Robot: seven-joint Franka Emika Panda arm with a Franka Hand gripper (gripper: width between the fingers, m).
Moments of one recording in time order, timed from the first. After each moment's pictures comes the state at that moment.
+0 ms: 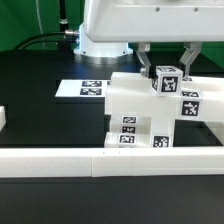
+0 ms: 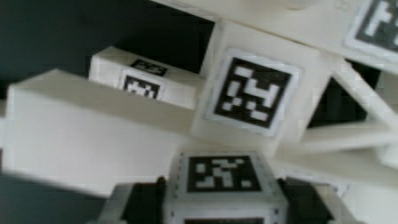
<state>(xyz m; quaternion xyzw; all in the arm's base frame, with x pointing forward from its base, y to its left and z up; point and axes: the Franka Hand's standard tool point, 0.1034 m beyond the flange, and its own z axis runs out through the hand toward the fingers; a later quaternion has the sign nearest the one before) 0.639 0.031 0.117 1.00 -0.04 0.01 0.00</state>
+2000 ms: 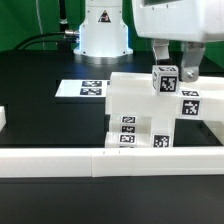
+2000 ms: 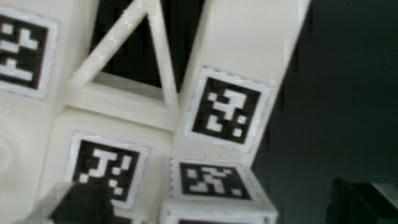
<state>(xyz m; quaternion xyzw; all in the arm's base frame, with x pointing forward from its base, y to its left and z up) 0.644 0.040 0.119 0.79 -0.61 0.03 -0.07</state>
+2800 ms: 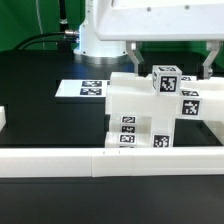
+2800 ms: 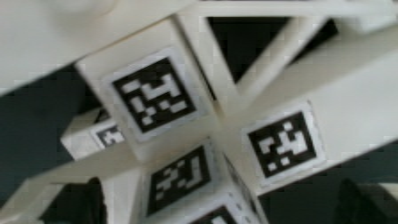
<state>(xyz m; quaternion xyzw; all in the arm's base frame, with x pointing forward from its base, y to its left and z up) 0.640 0.037 0.118 0.98 -0.21 0.05 -0.03</state>
